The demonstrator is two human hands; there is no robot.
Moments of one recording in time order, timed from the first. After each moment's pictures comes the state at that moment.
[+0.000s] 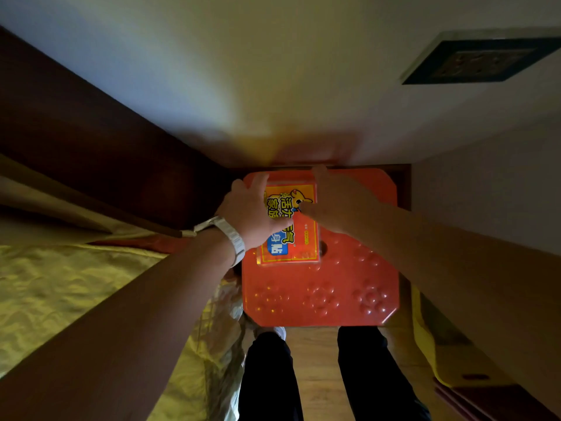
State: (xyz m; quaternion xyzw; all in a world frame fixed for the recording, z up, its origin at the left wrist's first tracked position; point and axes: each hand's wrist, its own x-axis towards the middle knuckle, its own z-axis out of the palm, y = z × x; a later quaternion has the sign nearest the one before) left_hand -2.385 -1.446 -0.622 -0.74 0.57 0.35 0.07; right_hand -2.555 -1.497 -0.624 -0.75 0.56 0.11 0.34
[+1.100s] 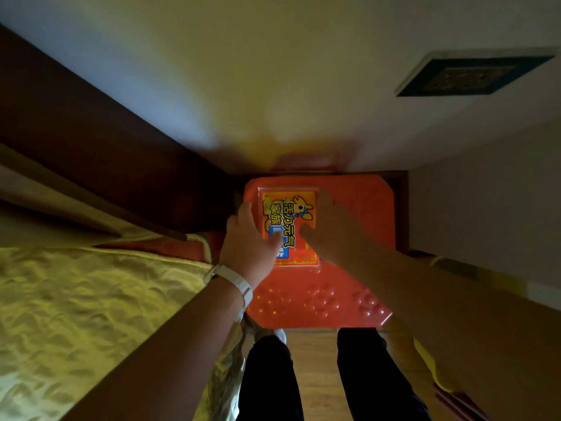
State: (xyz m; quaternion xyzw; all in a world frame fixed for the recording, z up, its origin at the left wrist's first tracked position) left_hand -2.400 -1.398 -0.618 -0.81 0.44 0.37 -0.09; right_hand -2.548 -1.452 -0.626 -0.69 0.63 0.06 0.35
